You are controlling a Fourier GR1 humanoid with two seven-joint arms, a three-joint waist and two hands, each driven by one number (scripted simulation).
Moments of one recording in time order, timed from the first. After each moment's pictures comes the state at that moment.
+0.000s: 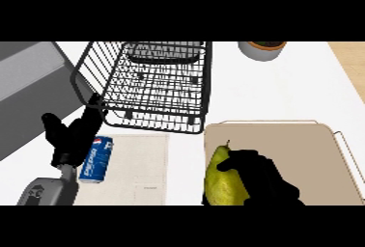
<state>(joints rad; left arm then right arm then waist) -0.14 0.23 -0.08 -1.46 0.20 0.05 0.22 -0.16 -0.05 0.85 -2.17 1.53 -0.03 1.16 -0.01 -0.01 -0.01</state>
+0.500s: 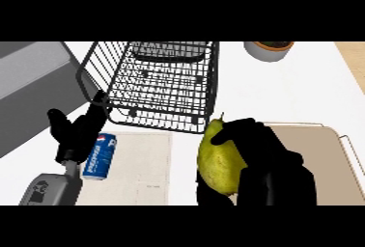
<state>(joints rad) -0.17 0.22 -0.09 -1.45 0.19 0.04 0.24 -0.43 -0.02 0.71 -2.15 1.39 0.13 1.17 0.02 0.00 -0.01</state>
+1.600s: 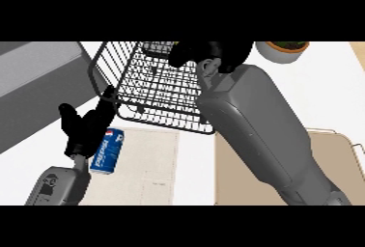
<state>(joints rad) -0.21 0.19 -0.10 -1.43 0.17 0.02 0.24 -1.11 -0.01 0.23 -1.32 1.02 -0.05 1.10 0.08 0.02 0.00</state>
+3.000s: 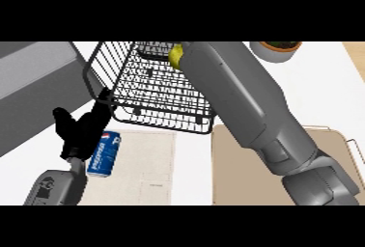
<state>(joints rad) -0.19 0.19 -0.07 -1.42 0.17 0.00 0.21 -1.37 0.00 0.16 -0.72 0.73 -0.94 0.87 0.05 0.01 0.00</state>
